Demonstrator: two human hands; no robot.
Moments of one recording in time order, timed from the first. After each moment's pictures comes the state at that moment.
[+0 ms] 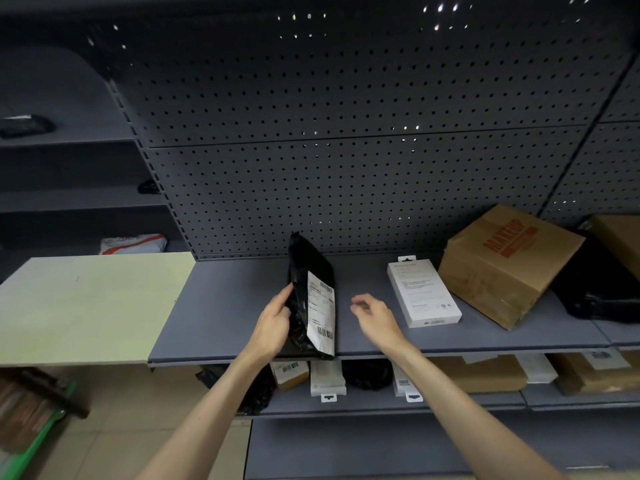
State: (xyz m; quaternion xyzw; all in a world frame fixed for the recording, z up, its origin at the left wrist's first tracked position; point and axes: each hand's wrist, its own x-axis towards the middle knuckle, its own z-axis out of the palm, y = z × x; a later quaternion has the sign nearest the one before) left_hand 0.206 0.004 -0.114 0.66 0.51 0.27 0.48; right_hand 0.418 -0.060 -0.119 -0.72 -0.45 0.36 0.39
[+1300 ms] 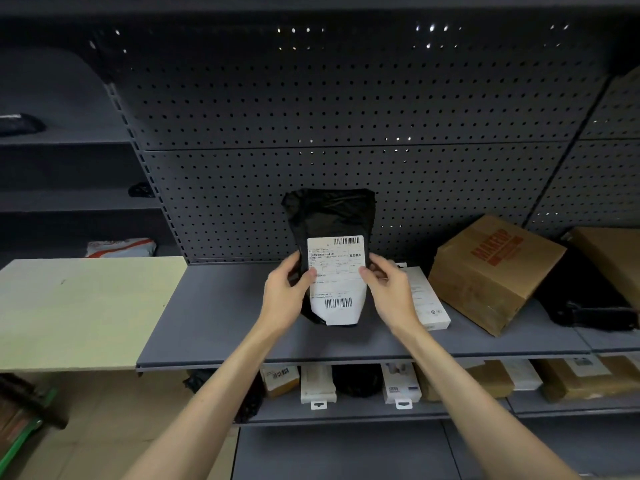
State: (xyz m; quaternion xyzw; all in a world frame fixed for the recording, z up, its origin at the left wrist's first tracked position) left_hand 0.251 0.002 -0.047 0.65 0.42 0.44 0.46; right_hand 0.438 -0.054 -0.060 -0.64 -0.43 0.25 0.58
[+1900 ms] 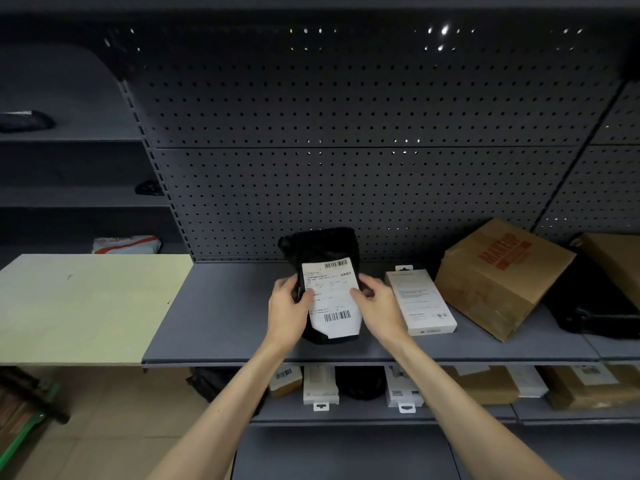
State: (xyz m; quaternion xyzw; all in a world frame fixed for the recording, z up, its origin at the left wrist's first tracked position) left_hand 0.247 -0.003 -0.083 0.64 0.53 0.40 0.40; right_hand 0.416 -0.050 -0.085 -0.69 -0.45 0.26 0.49
